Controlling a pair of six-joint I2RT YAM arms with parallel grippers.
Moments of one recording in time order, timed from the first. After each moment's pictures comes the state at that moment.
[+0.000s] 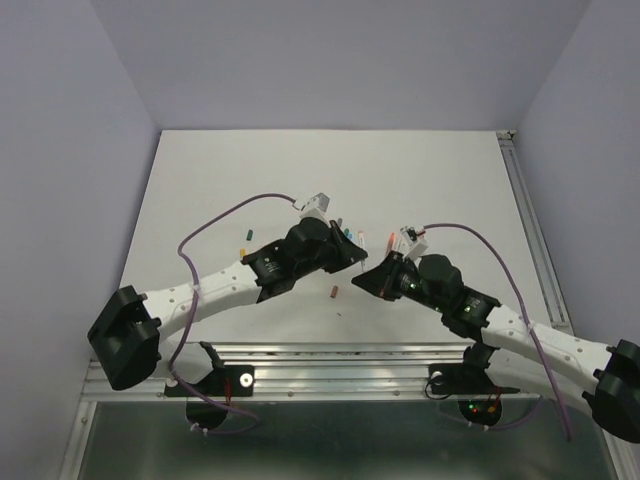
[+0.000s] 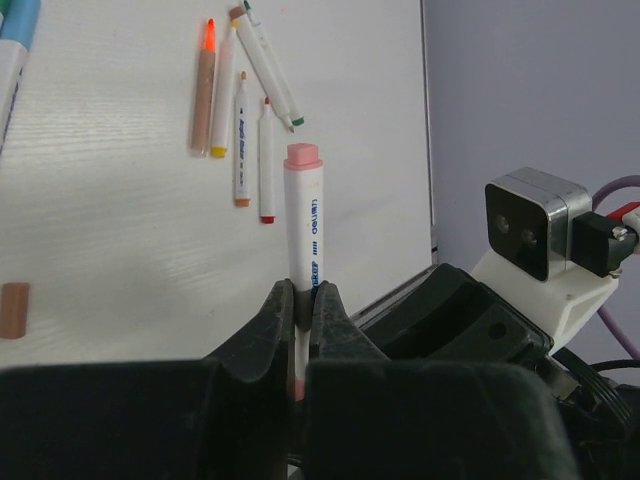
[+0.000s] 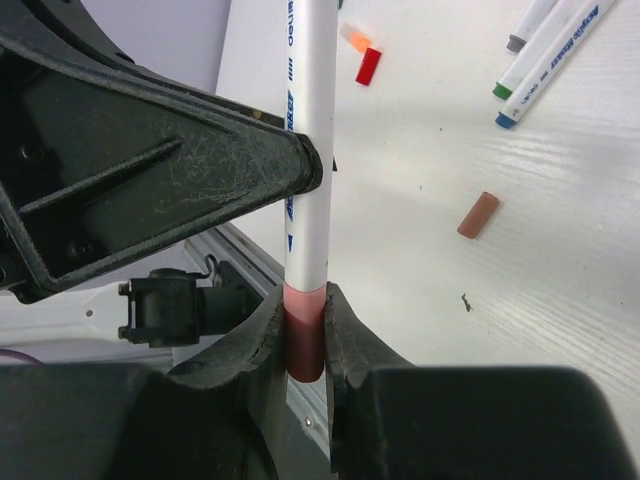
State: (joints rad) left arm -0.94 1.29 0.87 -0.02 -0.12 -1.08; right arm 0.86 0.89 0.45 0.13 -0.10 1.00
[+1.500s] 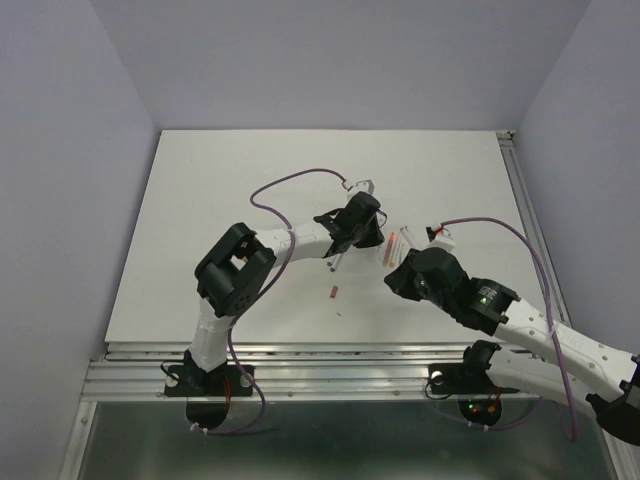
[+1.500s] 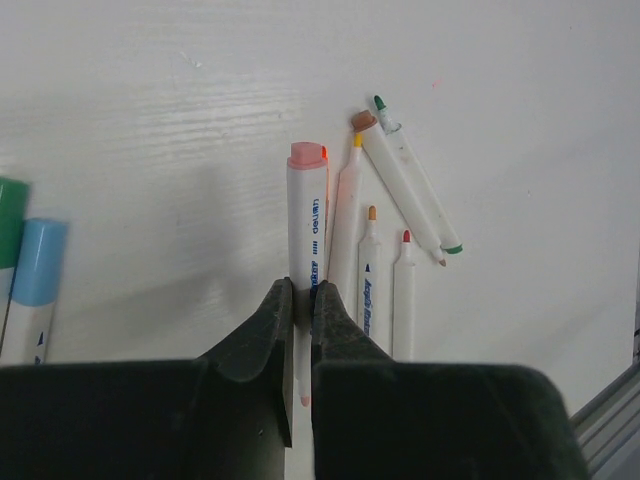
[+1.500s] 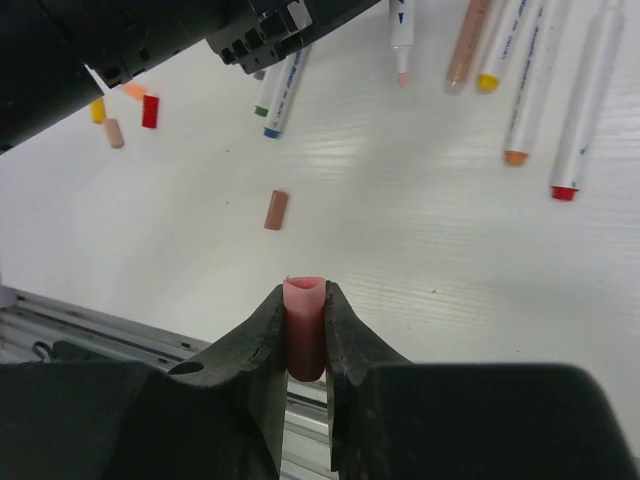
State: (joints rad) left arm -0.86 1.98 1.34 -0.03 -0.09 -0.83; right arm 0.87 0.83 0.66 -0.48 0.31 0.96
